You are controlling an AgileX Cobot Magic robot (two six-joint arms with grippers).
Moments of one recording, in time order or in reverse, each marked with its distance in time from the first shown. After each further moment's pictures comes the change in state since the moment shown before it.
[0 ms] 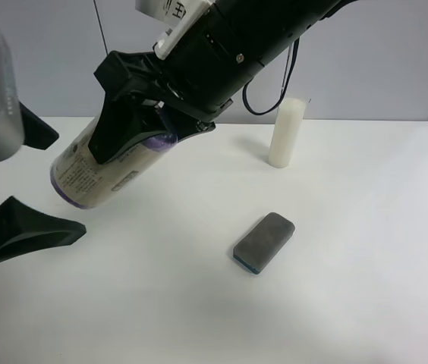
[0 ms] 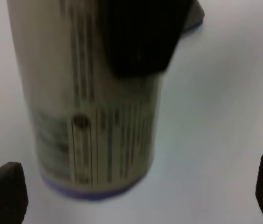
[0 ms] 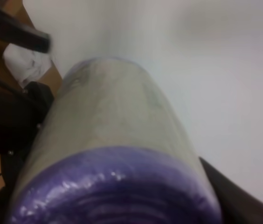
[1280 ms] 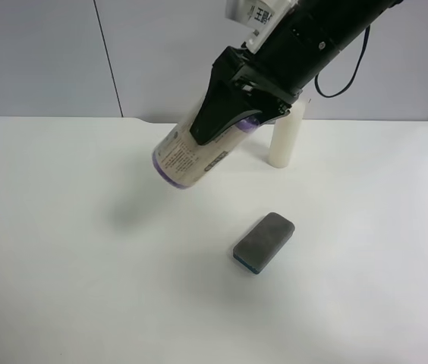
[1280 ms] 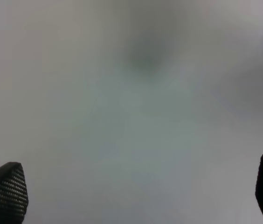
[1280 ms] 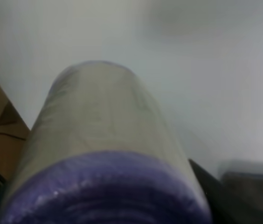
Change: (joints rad) left arm 0.756 -0.707 0.285 -0.308 0.238 -0.010; right arm -0.239 0.000 0.000 -0.079 0.165 -0.080
